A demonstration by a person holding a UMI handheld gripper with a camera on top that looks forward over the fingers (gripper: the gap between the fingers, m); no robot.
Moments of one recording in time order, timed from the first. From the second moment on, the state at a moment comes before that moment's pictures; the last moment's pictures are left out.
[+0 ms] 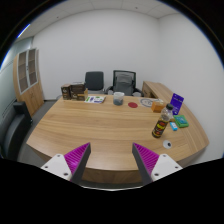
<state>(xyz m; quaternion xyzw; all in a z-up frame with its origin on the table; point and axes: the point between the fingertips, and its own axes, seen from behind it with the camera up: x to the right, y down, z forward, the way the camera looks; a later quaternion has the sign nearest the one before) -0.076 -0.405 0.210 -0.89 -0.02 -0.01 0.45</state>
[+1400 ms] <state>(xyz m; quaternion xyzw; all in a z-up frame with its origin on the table) 0.213 -0.133 0.107 -0.82 0.01 -0.06 0.56</state>
